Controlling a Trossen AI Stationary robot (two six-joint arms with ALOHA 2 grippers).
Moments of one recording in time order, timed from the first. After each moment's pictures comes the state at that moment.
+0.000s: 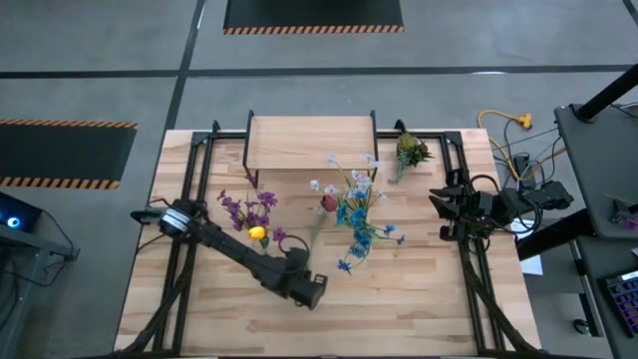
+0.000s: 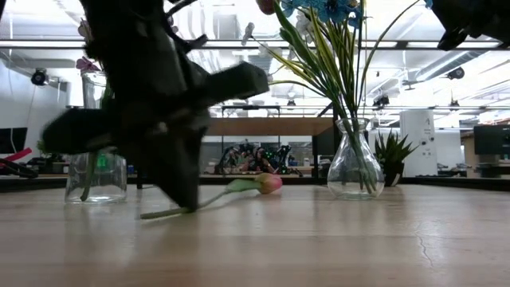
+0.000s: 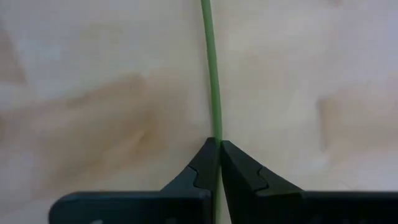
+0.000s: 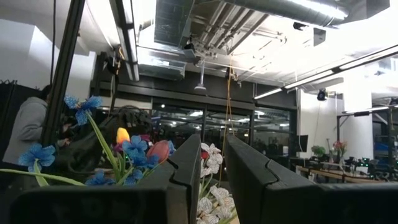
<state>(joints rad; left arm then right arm) -0.48 2.01 1.37 -0.68 -0.30 -1.74 0.33 0.04 0.01 0.59 0.41 -0.33</state>
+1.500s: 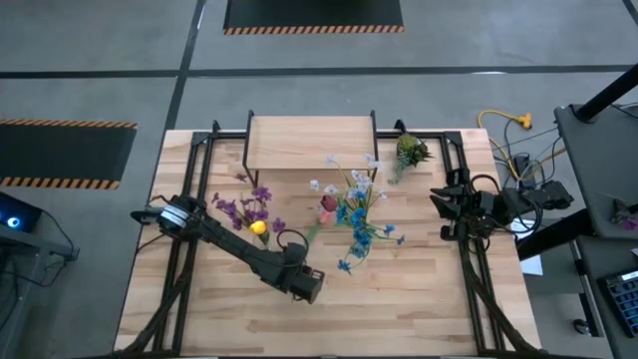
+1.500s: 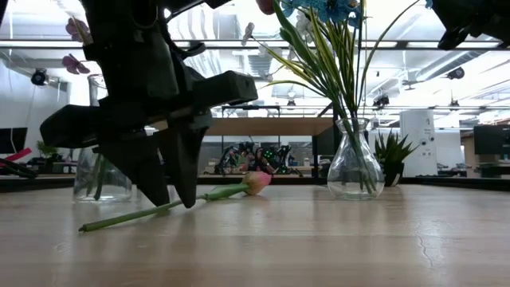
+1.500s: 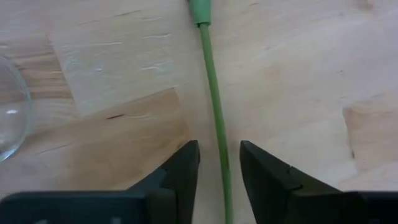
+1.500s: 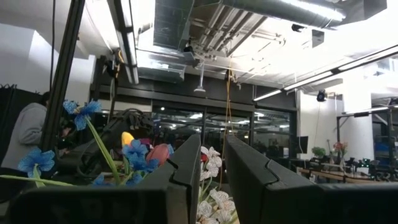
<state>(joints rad) -0.43 1.99 1.34 -0.72 -0.28 -1.70 0.33 0.04 0.01 0.60 0.41 -0.32</state>
